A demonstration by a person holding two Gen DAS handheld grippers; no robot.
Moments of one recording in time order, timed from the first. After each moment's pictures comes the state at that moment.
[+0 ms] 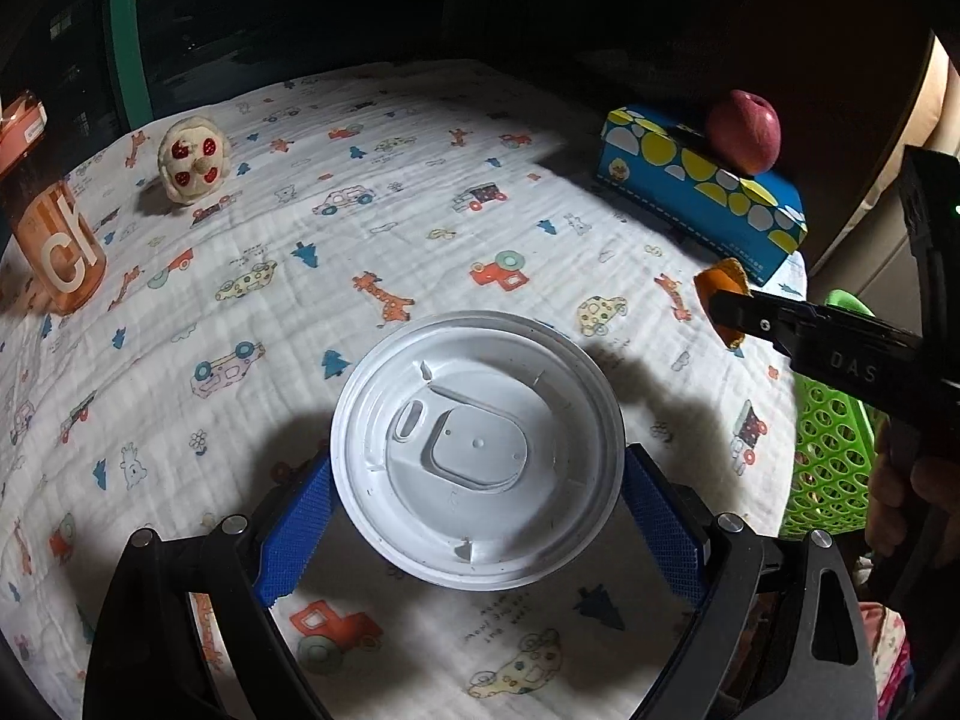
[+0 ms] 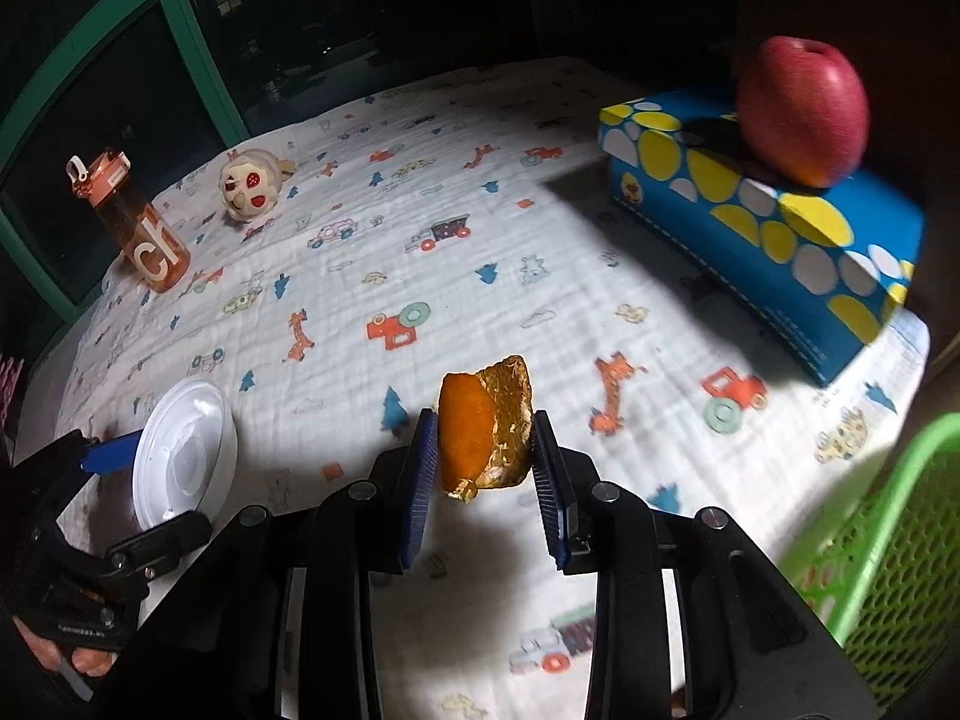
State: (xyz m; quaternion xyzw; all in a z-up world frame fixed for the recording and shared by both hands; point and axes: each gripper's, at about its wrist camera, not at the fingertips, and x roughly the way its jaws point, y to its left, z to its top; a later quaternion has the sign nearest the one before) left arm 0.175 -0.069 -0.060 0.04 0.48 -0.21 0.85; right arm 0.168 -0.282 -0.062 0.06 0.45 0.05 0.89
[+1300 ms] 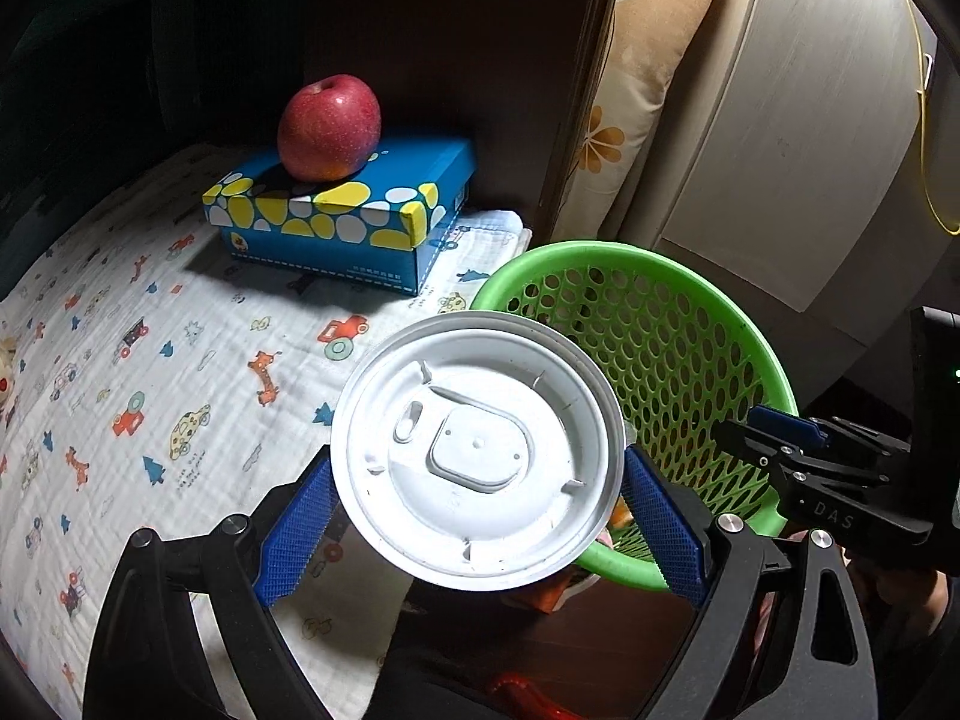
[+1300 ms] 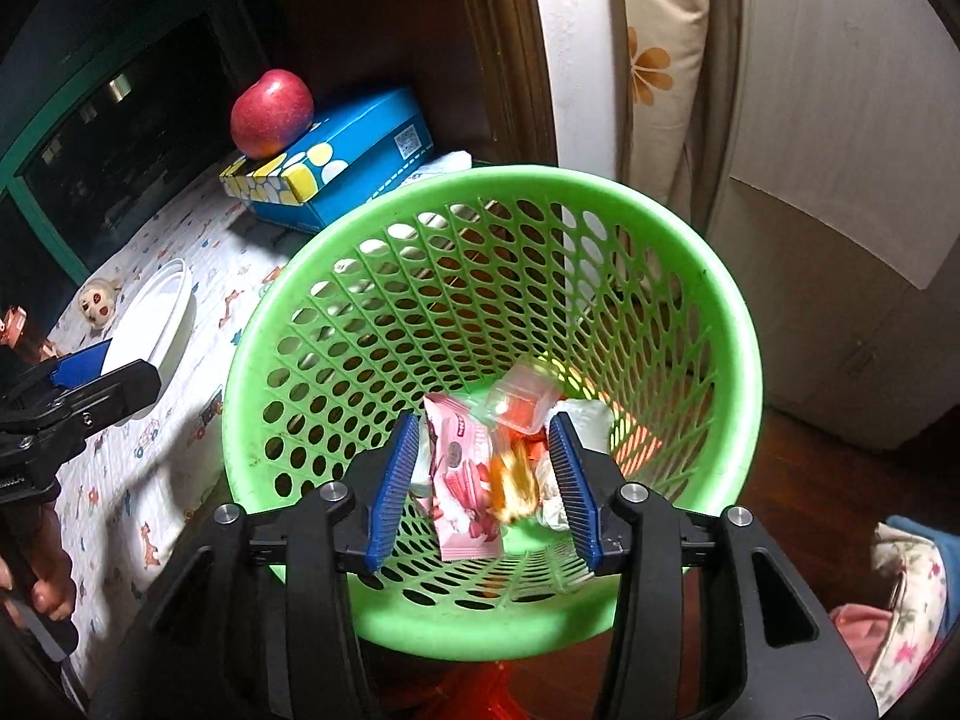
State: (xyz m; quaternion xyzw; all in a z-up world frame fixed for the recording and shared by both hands) left arm 0.085 -0.303 -0.015 0.13 0.43 -0.39 0.81; right arm -0.048 -0.491 -0.057 0.19 0.42 -0.16 0.87
